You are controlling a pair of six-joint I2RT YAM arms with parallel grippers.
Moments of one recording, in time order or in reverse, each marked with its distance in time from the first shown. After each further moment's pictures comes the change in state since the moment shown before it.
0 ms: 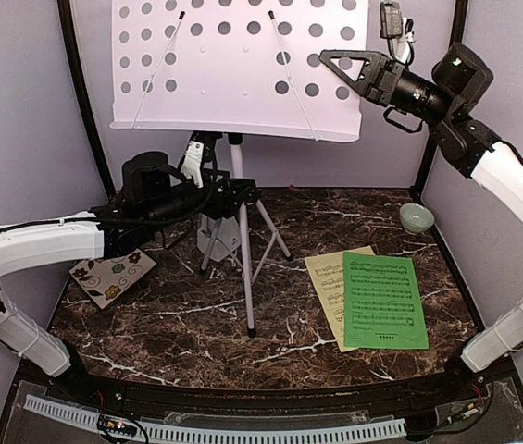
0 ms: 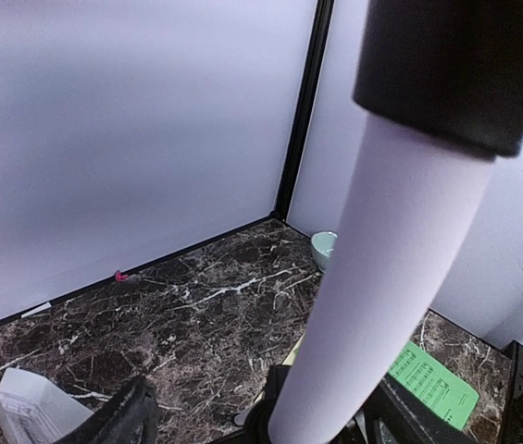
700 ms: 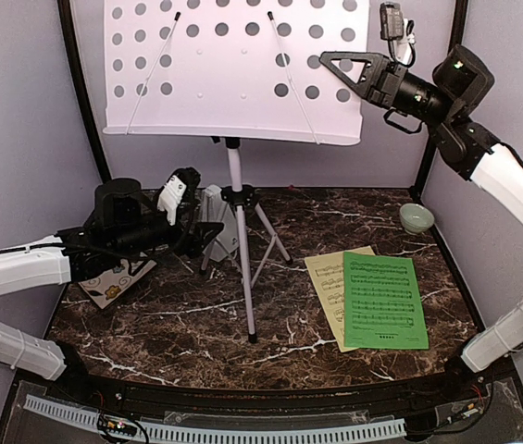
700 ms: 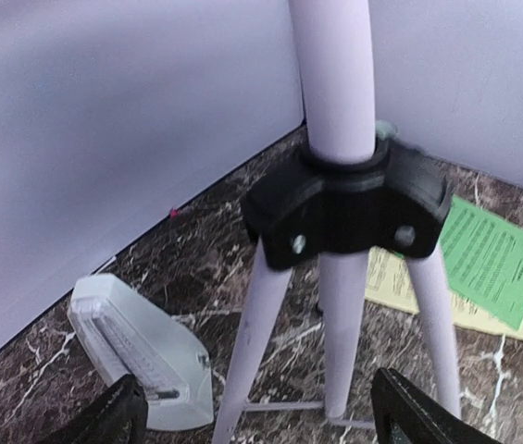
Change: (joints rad) left arm 0.023 -0.256 -0.228 -0.162 0.014 0.320; right arm 0.003 -0.006 -0.023 0.044 -0.039 0.041
